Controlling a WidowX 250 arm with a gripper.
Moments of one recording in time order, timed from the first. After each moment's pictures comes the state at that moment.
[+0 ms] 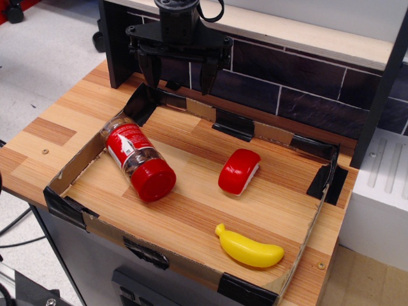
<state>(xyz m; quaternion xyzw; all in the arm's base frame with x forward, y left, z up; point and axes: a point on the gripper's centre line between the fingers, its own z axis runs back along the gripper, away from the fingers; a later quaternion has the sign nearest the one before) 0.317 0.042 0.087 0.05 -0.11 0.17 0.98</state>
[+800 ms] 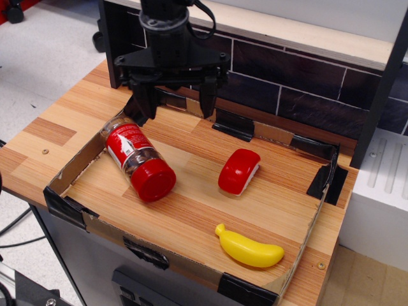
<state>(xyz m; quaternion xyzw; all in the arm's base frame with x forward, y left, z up) 0.274 0.028 0.088 -0.01 -0.07 0.26 0.96</state>
